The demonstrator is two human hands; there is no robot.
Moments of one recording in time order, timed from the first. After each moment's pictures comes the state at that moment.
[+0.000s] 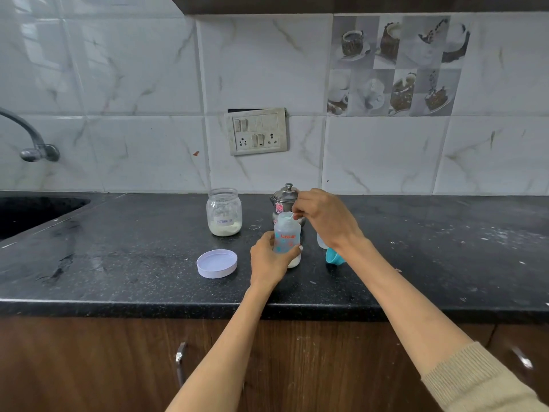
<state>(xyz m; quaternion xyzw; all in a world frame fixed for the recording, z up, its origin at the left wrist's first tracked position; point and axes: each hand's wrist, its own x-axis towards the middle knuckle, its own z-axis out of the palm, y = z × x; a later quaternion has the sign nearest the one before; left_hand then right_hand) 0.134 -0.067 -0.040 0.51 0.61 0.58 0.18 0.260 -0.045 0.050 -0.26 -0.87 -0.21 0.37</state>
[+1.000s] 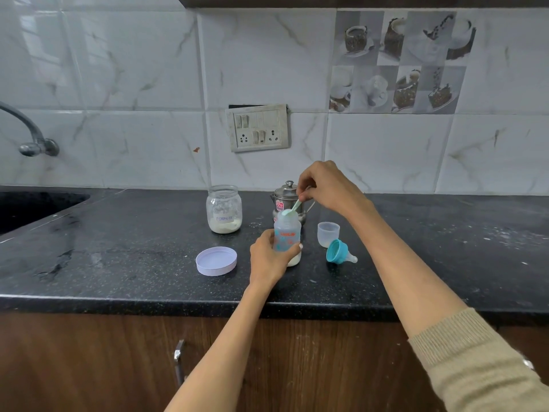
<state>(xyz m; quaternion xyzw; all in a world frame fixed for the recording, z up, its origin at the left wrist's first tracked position) 0.134 -0.071 -0.038 0.51 0.61 0.58 0.19 0.256 -0.030 0.101 -0.42 -0.85 0.03 0.30</state>
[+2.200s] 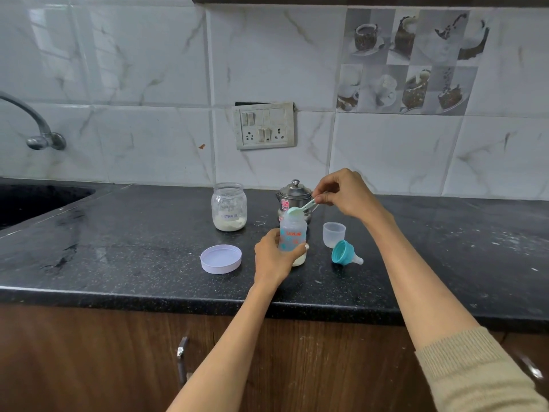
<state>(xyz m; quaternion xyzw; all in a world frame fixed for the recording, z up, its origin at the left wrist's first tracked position) 0.134 -0.071 -0.037 0.51 0.62 0.57 0.19 0.274 -0.017 0.084 -0.41 -0.82 0.15 0.37</state>
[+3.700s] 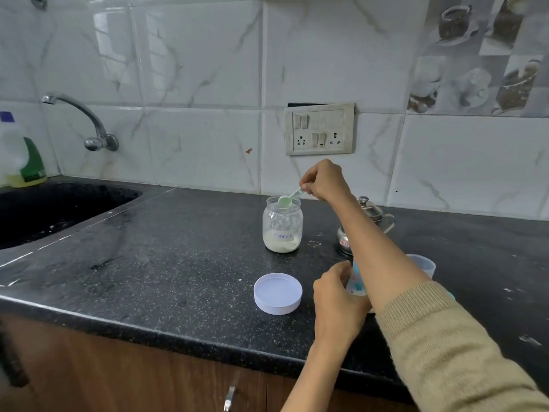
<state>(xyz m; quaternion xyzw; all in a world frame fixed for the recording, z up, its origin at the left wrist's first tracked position) 0.119 -0.070 -0.042 0.52 0.57 0.60 0.23 0.090 0.076 0.096 -0.45 -0.79 0.19 0.38</state>
